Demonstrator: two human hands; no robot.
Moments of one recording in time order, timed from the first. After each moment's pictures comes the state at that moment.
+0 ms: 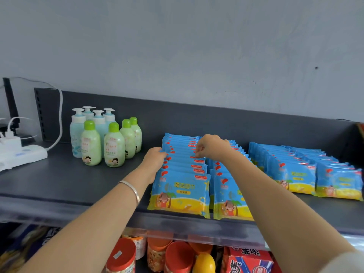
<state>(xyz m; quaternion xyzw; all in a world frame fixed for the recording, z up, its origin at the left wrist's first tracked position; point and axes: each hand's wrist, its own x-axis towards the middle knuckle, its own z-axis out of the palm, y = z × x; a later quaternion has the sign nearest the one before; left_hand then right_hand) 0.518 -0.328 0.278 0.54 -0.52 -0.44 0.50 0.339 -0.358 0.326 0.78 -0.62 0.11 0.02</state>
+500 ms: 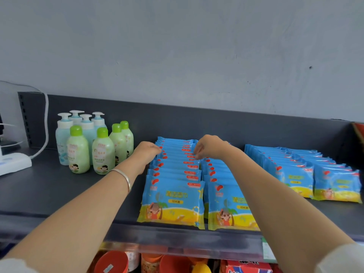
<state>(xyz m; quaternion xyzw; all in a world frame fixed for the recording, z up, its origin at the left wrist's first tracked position) 0.520 -0.356 0.303 0.58 -0.55 -0.38 0.46 0.320 -0.379 0.332 0.77 -0.62 0.13 -0.06</state>
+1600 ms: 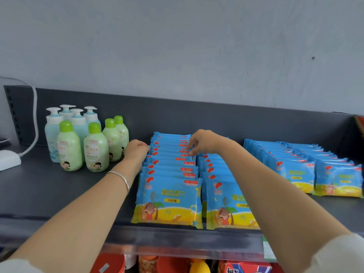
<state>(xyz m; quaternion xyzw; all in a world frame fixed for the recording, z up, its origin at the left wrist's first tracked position) 0.525 -0.385 0.281 0.62 -0.47 -0.35 0.53 0.323 -0.386 0.332 0.80 -0.58 0.11 -0.09</state>
